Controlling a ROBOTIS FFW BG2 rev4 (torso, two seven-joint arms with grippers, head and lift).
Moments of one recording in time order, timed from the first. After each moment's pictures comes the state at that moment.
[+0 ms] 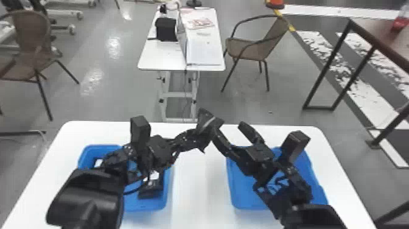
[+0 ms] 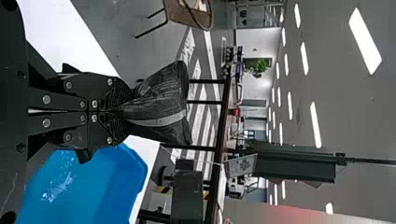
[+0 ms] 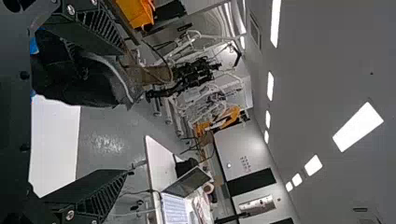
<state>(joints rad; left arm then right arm) -0.18 0.04 -0.17 -1.24 -0.01 -0.07 -0.82 0.13 -0.05 0.09 -1.64 -0.36 0.04 0.41</state>
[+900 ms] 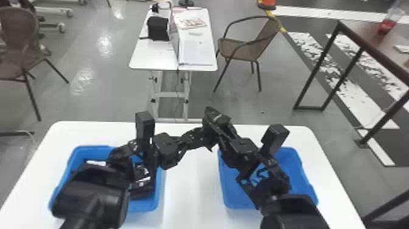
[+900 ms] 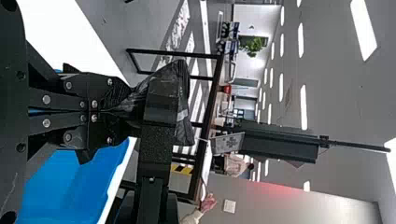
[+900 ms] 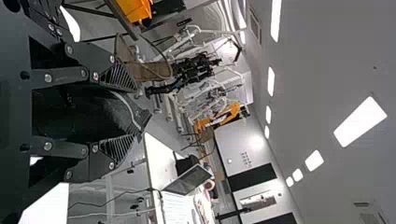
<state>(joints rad) -0.24 0.04 -0.27 -1.18 0.11 -0.06 -0.82 0.05 -0.03 0.12 -1.54 -0.36 0.01 0.36</state>
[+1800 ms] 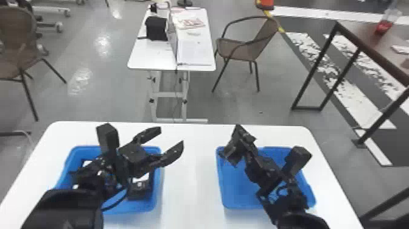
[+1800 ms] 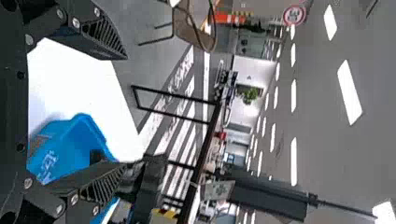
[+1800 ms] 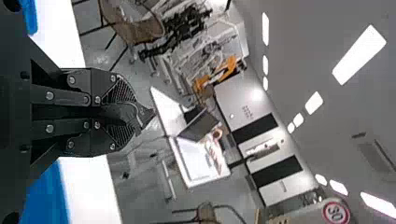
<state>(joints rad) -0.09 0.03 -0.08 -1.30 0.12 -0.01 -0.74 0.06 -0.02 -0.04 -1.36 -0.45 -0.05 0.36</state>
